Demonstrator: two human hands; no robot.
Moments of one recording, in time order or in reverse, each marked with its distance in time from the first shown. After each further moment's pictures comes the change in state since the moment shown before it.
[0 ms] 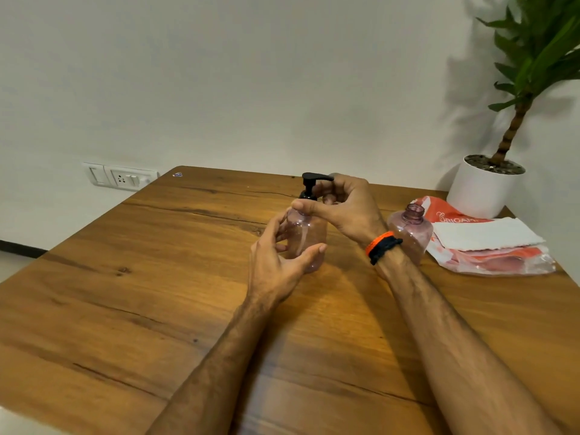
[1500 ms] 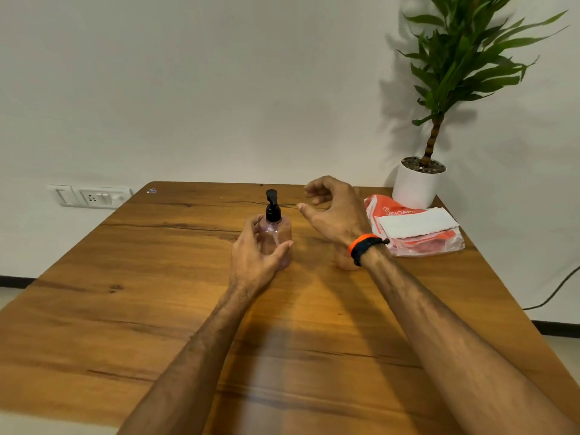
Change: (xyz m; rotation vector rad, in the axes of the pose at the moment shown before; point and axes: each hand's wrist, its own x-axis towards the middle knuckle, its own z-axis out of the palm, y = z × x) left_hand 0.002 0.045 -0.010 0.155 -0.102 -0.075; right_hand -0.033 -0.051 -0.037 -0.468 0.211 0.012
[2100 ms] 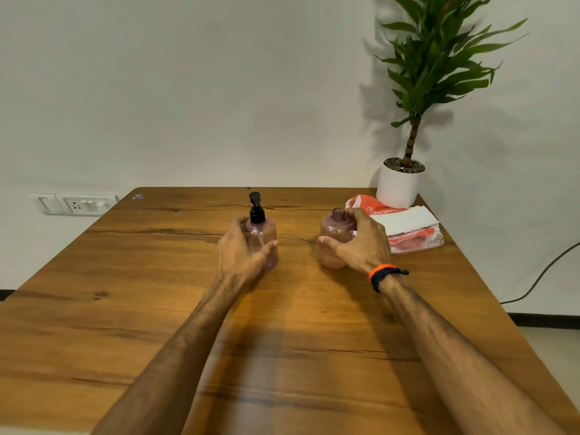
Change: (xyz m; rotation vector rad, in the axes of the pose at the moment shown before) left_hand 0.009 0.016 -0.003 0.147 -0.053 -0.059; right_hand -0.038 0.074 -0.030 -0.175 0.031 0.223
